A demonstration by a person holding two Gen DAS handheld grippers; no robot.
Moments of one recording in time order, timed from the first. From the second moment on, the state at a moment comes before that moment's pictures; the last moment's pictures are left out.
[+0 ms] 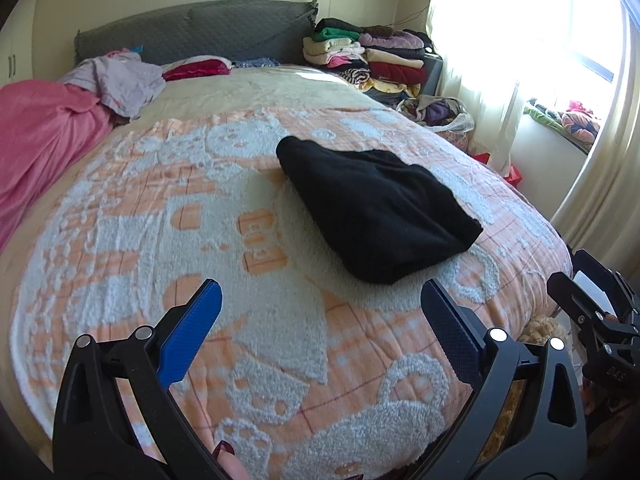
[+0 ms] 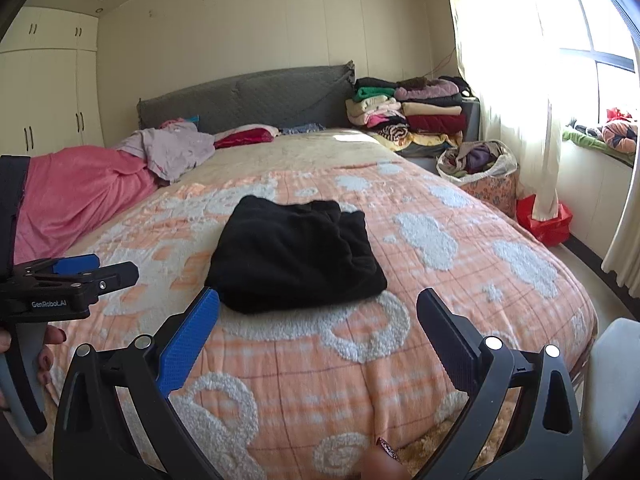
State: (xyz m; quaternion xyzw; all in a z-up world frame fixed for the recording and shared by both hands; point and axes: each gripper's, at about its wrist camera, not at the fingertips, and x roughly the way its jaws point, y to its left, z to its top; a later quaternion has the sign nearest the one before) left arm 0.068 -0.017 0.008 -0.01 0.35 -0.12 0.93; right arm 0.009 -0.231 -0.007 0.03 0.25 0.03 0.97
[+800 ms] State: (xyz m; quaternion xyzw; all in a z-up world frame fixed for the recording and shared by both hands) left arm 0.060 -0.011 -0.030 -0.03 0.39 -0.09 0.91; right arm 0.009 -0.231 -0.047 0.05 0.31 0.02 0.95
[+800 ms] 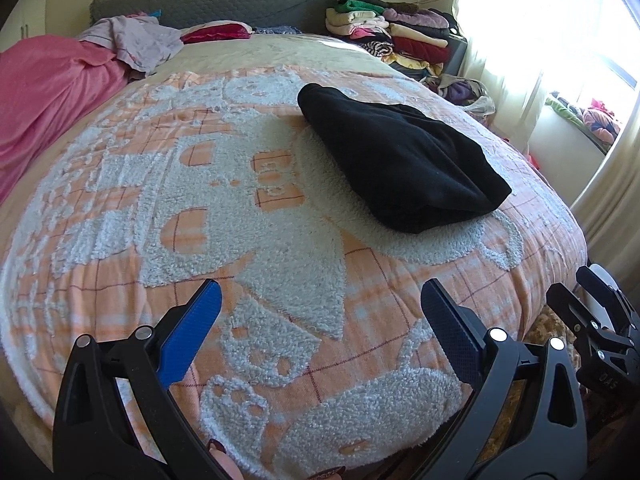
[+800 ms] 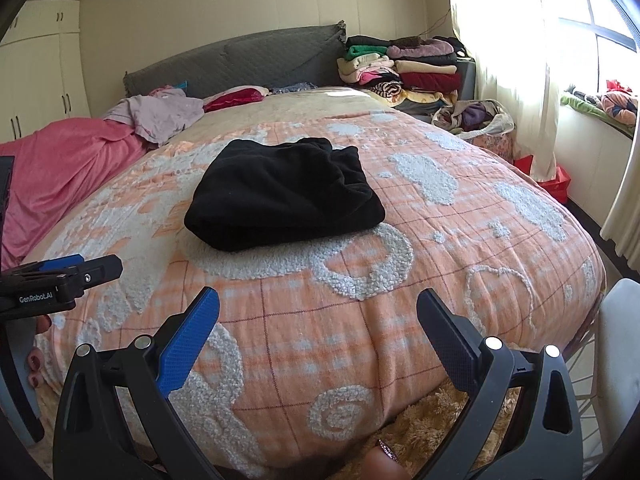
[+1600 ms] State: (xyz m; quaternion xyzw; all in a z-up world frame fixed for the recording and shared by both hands) left arm 0.056 -0.017 -0.029 -0.01 0.40 -0.08 0.91; right arm 0.003 -0.238 -0.041 0.06 0.30 0.02 0.95
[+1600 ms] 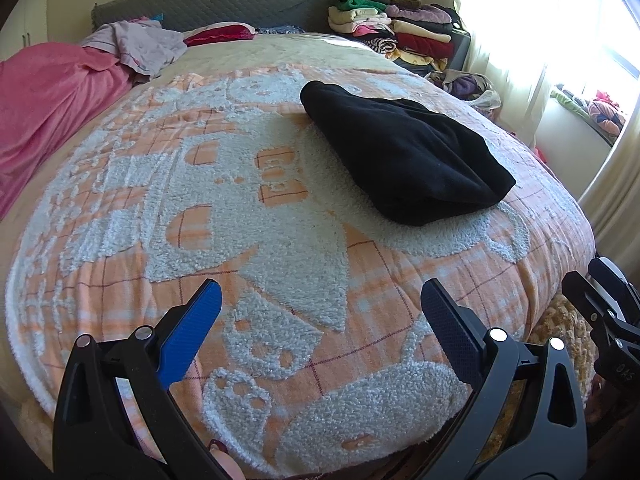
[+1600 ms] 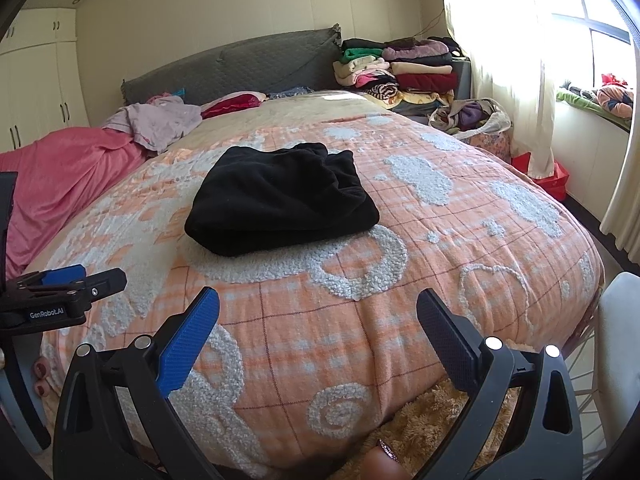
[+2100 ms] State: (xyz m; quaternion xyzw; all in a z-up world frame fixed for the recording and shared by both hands) left arm 0.056 -0.017 -0.030 -0.01 0.40 -0.08 0.91; right arm 0.001 -0.238 -0.040 0.06 0.30 0.02 0.95
